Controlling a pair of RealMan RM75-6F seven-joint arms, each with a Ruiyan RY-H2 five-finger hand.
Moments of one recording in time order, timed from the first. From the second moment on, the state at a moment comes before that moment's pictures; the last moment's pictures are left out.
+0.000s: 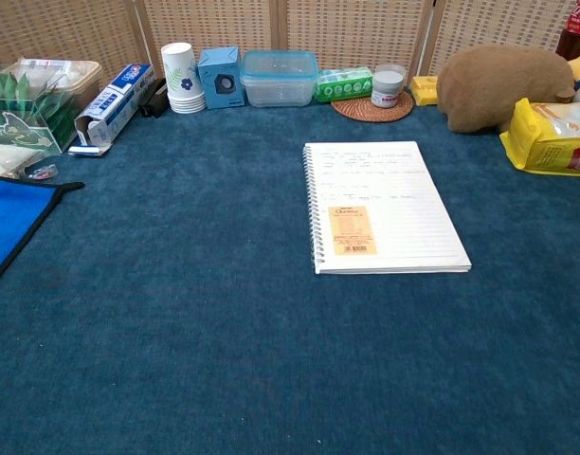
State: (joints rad) left arm 0.06 -1.11 0.02 -1.72 1.48 1.52 0.07; right arm 0.22 -1.35 0.09 -1.59 -1.52 1.48 -0.21
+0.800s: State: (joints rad) left arm 0.03 -1.05 0.00 -1.78 1.52 1.53 0.09; right arm 0.33 -1.50 0.10 -1.44 -1.52 1.31 -0.20
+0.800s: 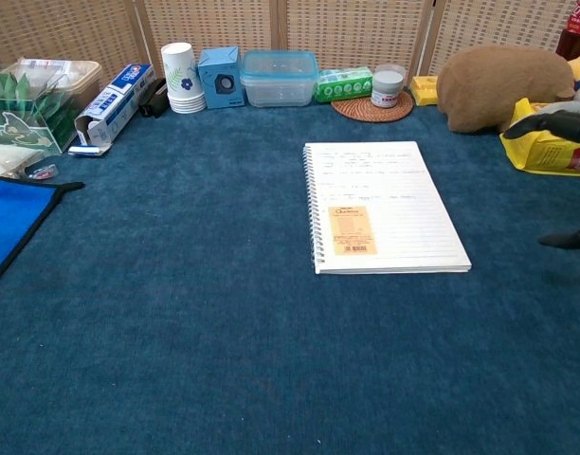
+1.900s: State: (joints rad) left arm 0.02 -1.08 0.01 -1.74 1.48 1.51 0.06; right arm 0.44 -1.73 0.10 -1.11 -1.47 1.19 -0.18
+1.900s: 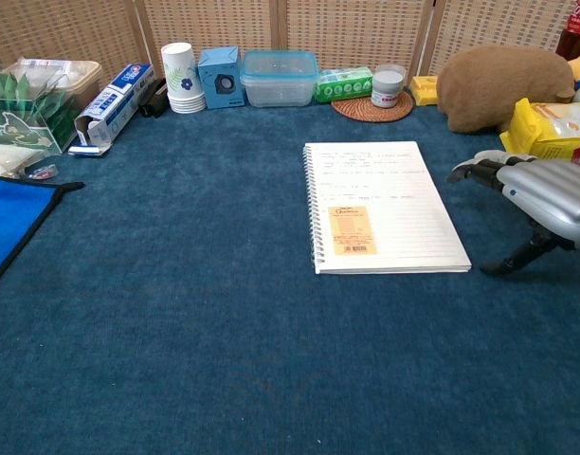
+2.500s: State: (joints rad) left arm 0.02 -1.09 0.01 -1.71 1.47 1.50 0.03; right arm 0.48 -1.78 0.13 -1.13 -1.47 1.19 -0.21
